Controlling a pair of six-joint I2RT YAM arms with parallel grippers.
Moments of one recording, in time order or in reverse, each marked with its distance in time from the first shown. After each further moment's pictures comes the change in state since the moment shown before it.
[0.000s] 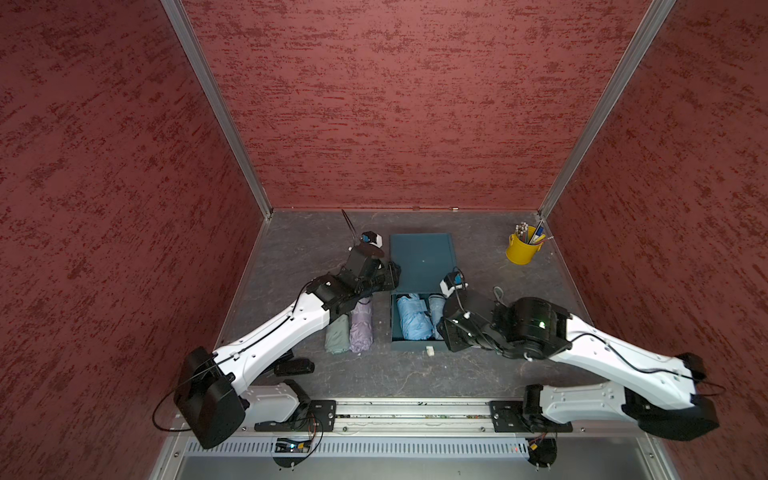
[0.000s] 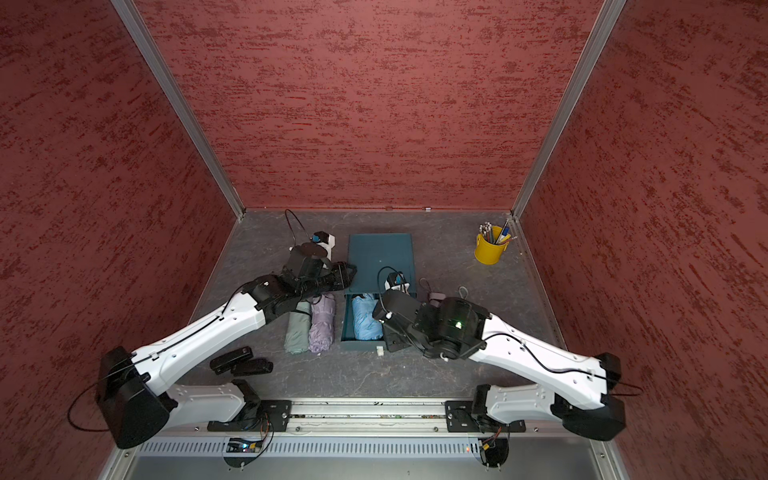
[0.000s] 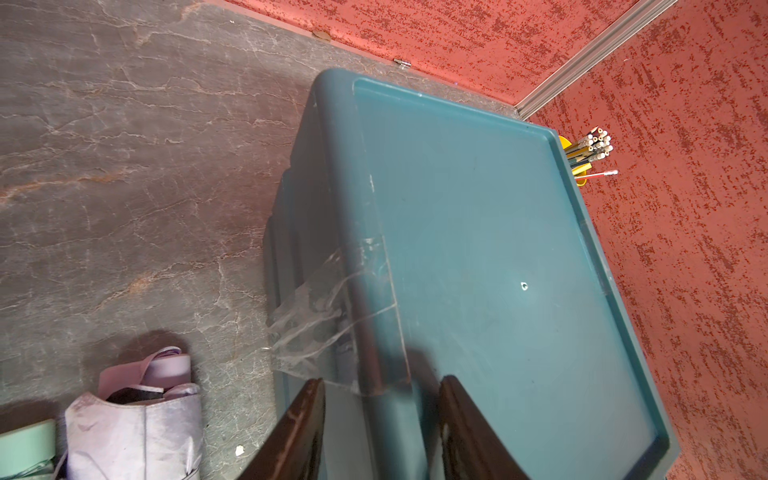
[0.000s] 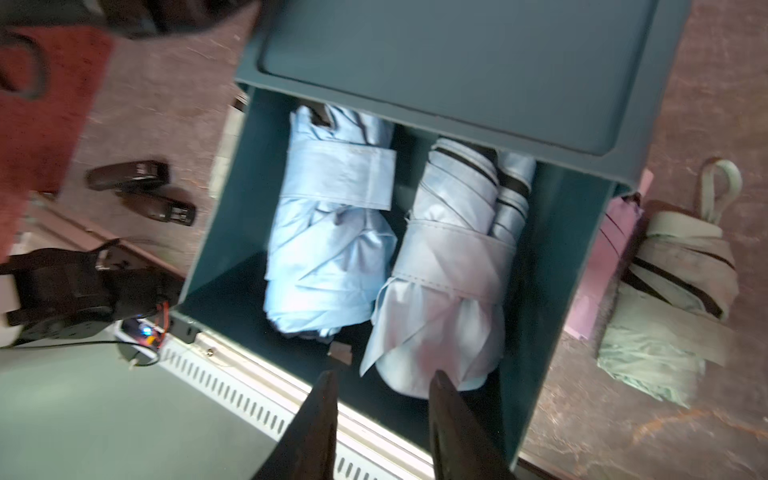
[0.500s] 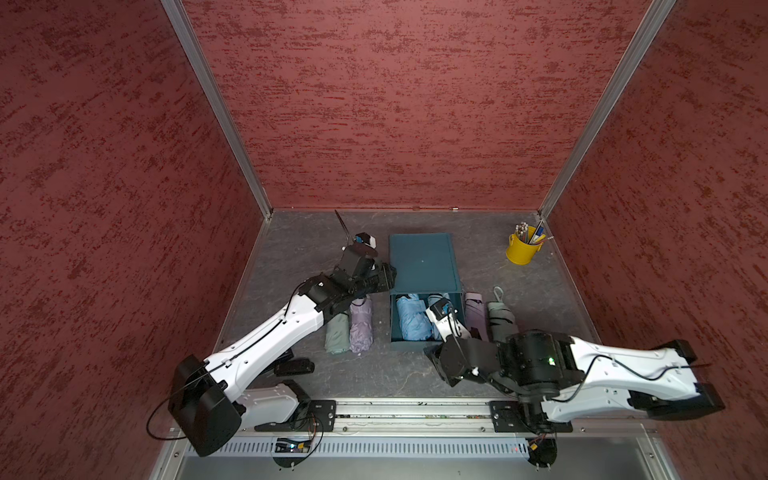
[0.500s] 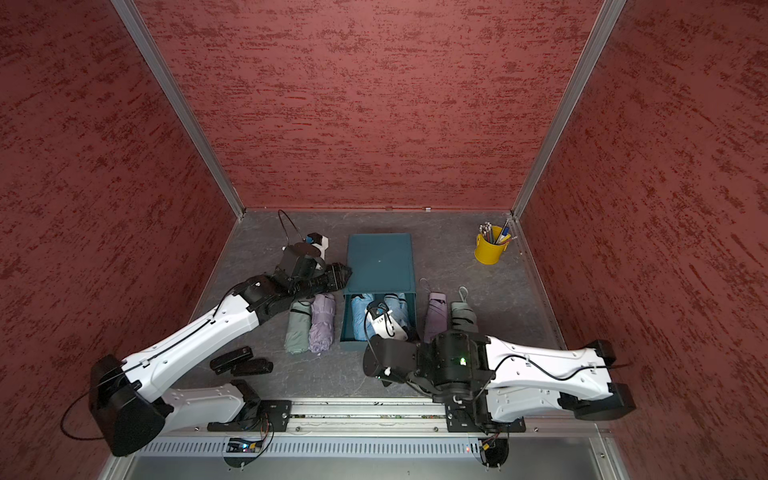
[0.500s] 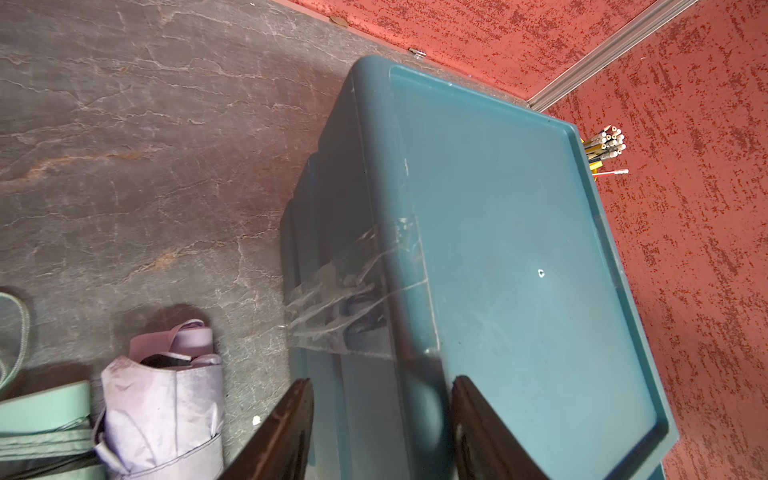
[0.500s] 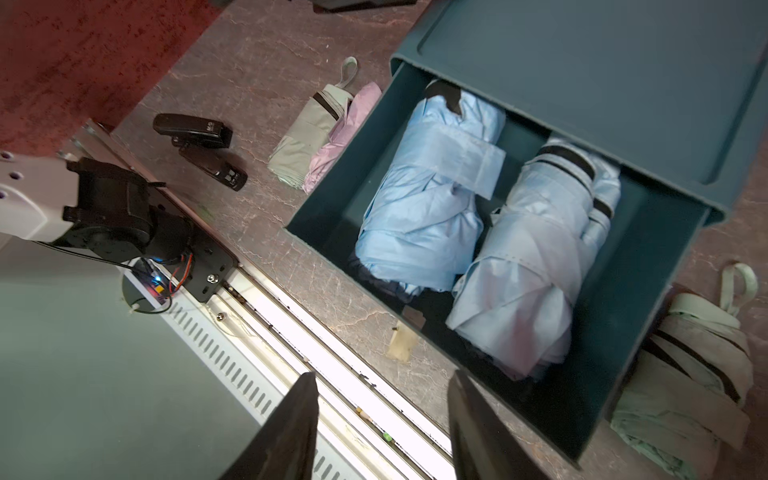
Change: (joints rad) left arm 0.026 -0.053 0.000 -0.084 0.019 -0.019; right arm 0.329 0.030 -0.045 0.043 0.239 0.014
